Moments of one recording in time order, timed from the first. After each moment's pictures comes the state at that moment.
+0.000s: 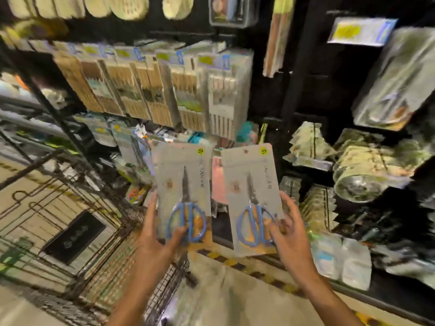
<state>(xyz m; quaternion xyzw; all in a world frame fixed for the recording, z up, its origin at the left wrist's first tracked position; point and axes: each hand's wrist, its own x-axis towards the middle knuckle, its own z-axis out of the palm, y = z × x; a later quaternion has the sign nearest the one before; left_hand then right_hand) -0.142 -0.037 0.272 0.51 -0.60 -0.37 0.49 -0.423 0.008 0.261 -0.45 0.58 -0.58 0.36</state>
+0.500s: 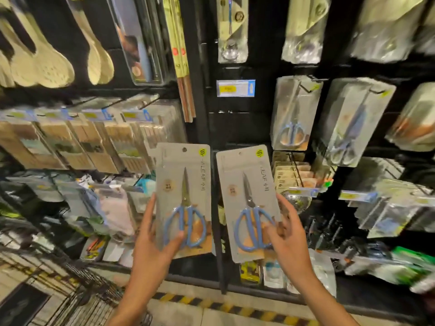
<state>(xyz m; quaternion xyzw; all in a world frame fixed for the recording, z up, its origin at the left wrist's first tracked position) -0.301 -0.031 0.354 0.41 -0.66 -0.41 0.48 -0.559 0.059 0.325 -0.40 0.59 -0.65 0.27</state>
